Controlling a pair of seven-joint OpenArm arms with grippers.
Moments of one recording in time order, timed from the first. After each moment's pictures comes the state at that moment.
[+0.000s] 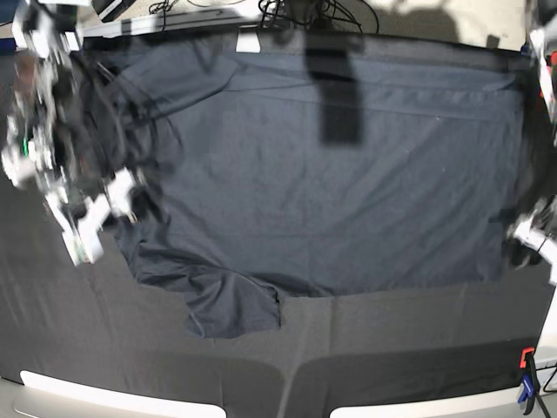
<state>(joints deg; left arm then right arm) -21.1 -27.5 -15.6 49.8 -19.7 -32.2 21.7 0.8 22.8 13.6 96.8 30.6 24.0 -59.4</state>
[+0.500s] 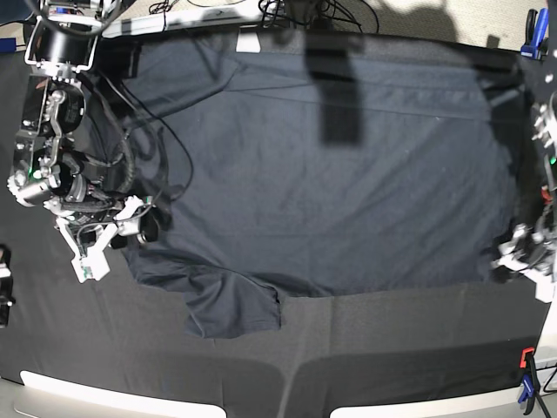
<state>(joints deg) -41.2 -25.7 -15.3 12.5 -4.4 -29.8 5.3 4.3 20.4 13.6 95.3 30.5 24.5 -61.6</state>
